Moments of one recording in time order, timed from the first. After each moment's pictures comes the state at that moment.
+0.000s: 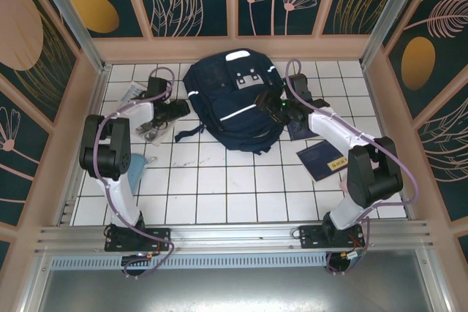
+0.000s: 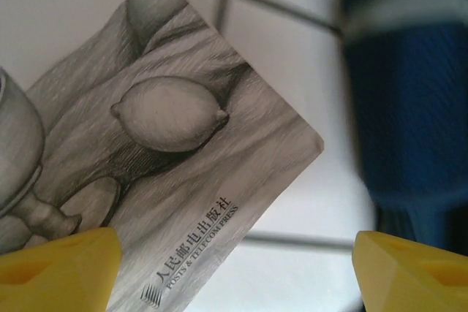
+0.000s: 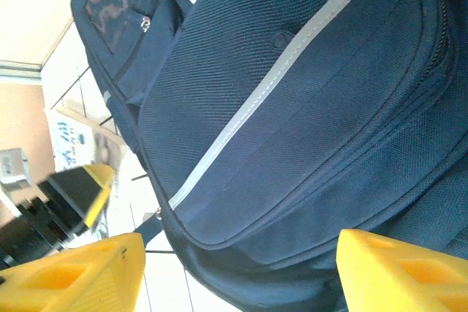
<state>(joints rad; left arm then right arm) -0.16 1.91 1.19 -0.32 0.15 -0.50 0.39 1.61 1.14 -0.31 -0.29 0.88</state>
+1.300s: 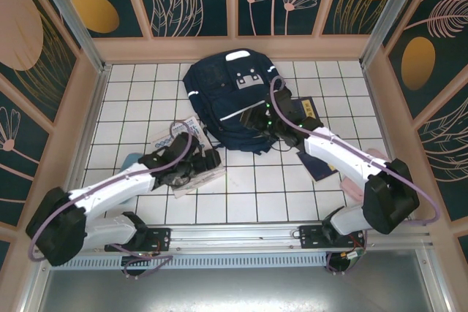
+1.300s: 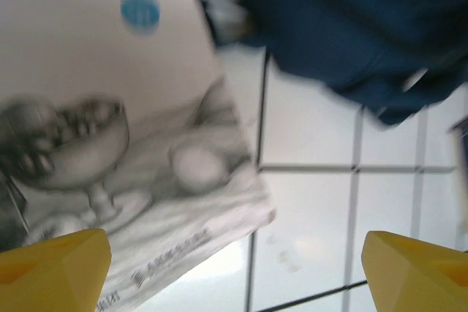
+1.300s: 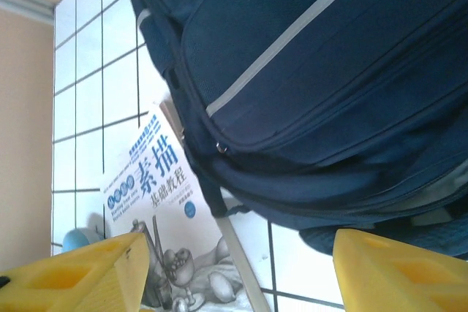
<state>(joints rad) -0.69 1.16 0.66 -0.34 0.03 -0.95 0.66 1.43 1.02 -0.32 -0.09 0.87</state>
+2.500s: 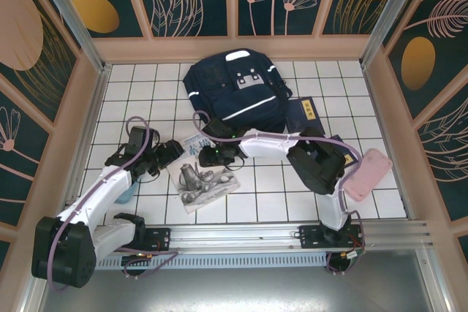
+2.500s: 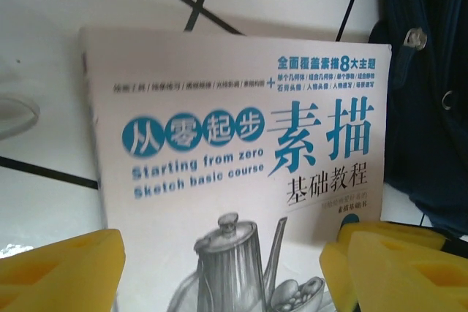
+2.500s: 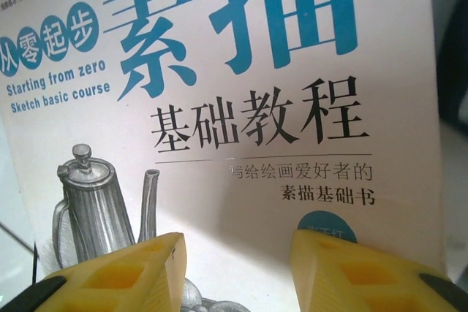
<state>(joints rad) -0.23 1.06 0.56 -0.46 0.23 -0.83 0.96 1.98 1.32 -0.41 -0.21 0.70</state>
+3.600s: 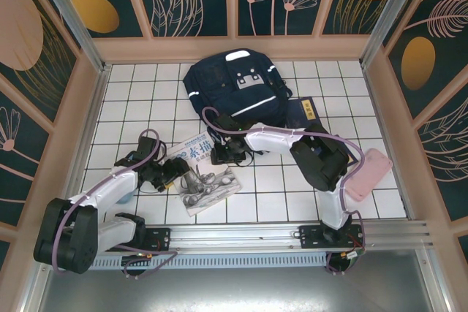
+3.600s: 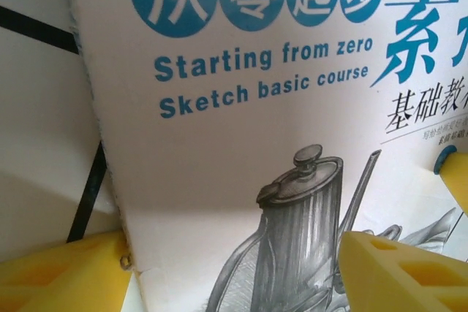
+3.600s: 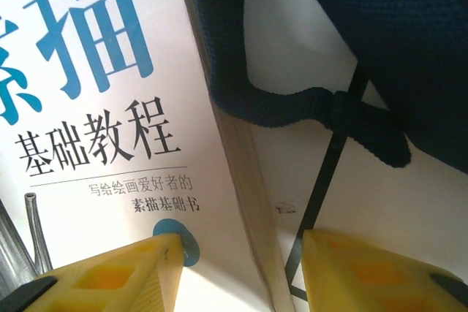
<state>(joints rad) -0.26 1.17 0.45 -0.43 0.39 -0.84 0.89 1.99 1.32 -0.54 -0.20 0.66</state>
